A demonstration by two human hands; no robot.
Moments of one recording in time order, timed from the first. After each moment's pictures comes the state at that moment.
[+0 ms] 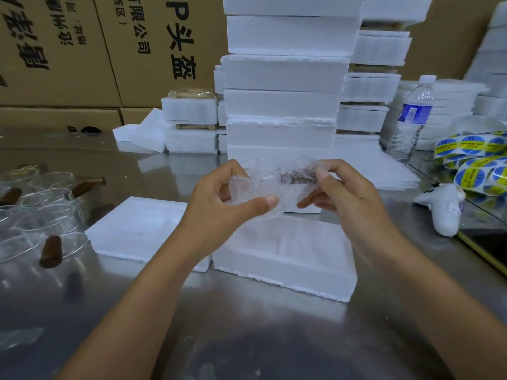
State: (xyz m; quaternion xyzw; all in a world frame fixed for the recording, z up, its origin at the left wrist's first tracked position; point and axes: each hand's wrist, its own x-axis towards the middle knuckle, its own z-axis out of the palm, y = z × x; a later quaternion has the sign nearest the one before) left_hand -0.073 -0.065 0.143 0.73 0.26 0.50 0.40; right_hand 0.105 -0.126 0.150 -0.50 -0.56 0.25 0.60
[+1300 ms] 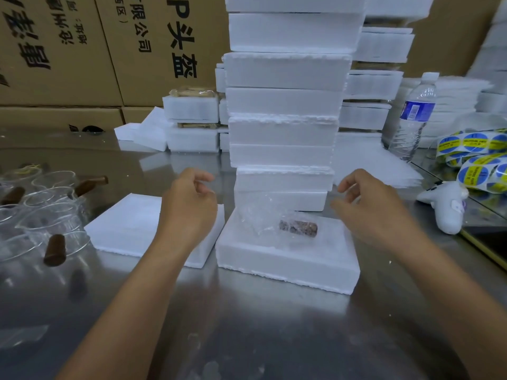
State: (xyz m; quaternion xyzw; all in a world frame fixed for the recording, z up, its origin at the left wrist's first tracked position) left_hand -0.090 -0.038 0.134 0.64 0.54 0.48 0.25; right_hand 0.143 -0.121 0.144 -0.74 -0.55 0.04 0.38
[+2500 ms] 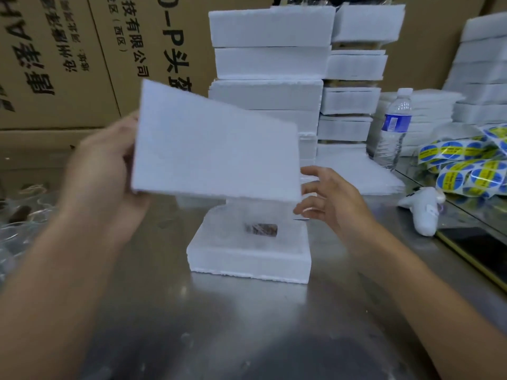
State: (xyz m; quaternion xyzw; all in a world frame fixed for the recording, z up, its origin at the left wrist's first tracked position) left_hand -0.145 -0.055 0.198 0.55 0.25 0.61 0.50; right_hand 0.133 -0.117 0.147 -0.45 -0.53 0.37 0.61
